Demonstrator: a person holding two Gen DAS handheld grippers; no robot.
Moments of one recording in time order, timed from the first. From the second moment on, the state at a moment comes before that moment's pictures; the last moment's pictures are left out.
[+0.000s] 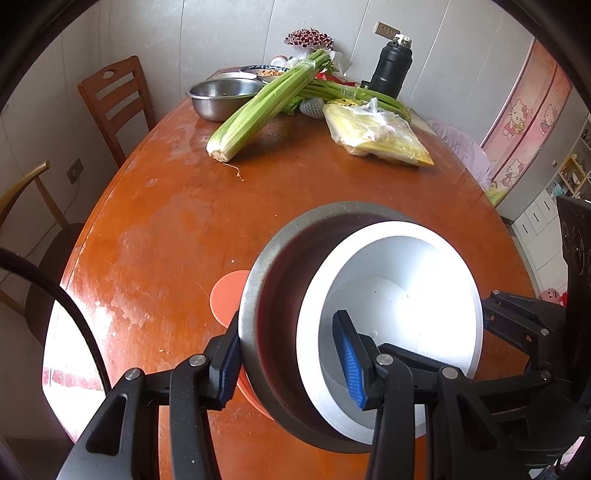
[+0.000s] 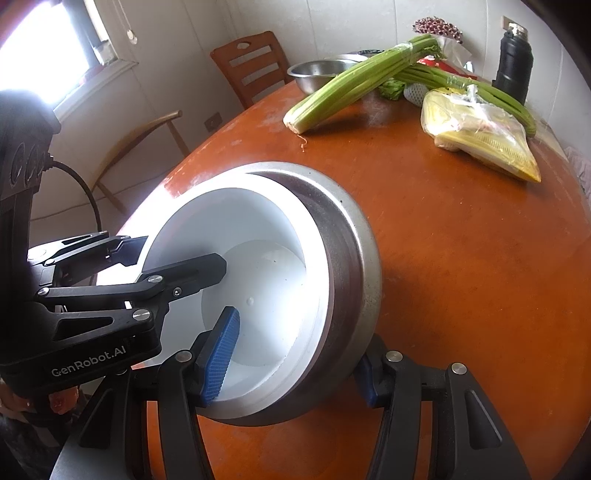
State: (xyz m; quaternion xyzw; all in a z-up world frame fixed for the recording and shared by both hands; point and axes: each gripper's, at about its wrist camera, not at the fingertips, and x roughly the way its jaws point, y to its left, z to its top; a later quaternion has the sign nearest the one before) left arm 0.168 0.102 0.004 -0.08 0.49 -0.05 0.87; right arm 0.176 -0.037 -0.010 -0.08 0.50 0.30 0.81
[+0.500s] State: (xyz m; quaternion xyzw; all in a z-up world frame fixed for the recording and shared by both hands) left arm 0.171 0.105 -0.006 -0.08 0.50 -0.04 0.86; right arm 0.182 -0.029 -0.020 -0.09 0.52 0.30 0.80
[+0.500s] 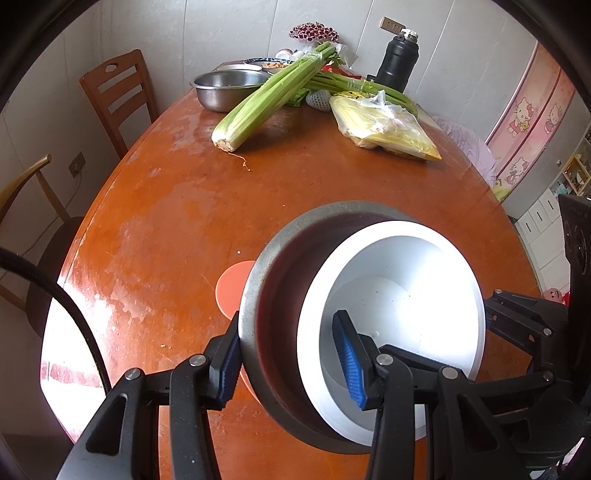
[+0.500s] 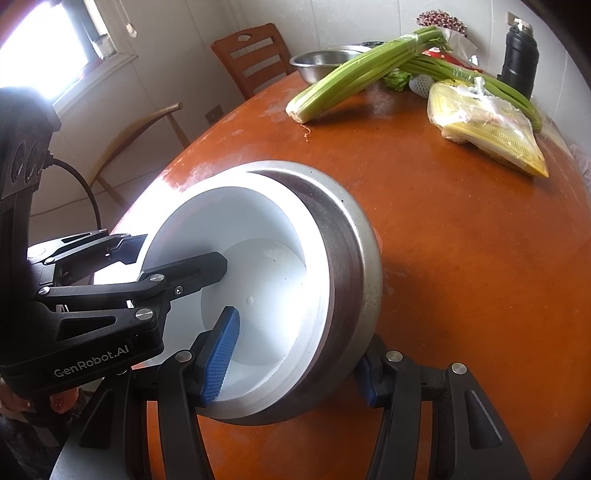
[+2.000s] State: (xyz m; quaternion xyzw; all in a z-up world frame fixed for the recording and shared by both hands) left arm 0.163 0.112 0.003 -0.08 0.49 -0.04 0.87; right arm 0.180 -0.031 -0.011 -0.11 0.47 0.25 0.84
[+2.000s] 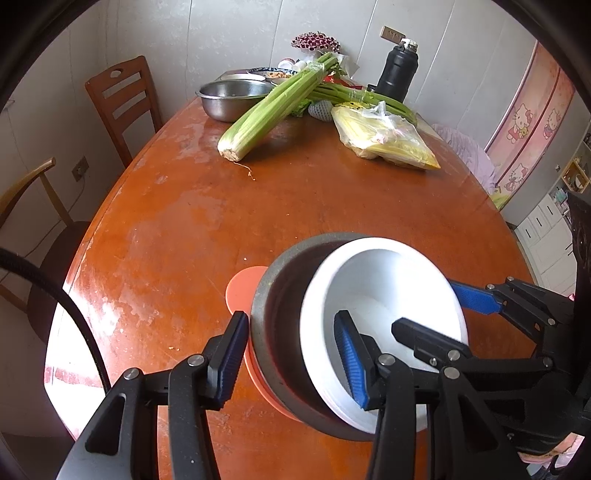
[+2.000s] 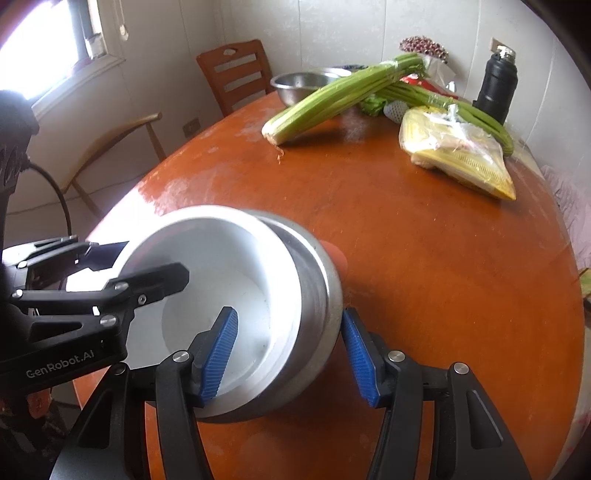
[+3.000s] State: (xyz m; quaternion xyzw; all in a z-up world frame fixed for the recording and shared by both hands) left arm 0.103 0.092 0.045 -0.06 0.41 -0.02 0.91; right arm 0.124 -0.068 0.030 -0.08 0.37 0.23 0.90
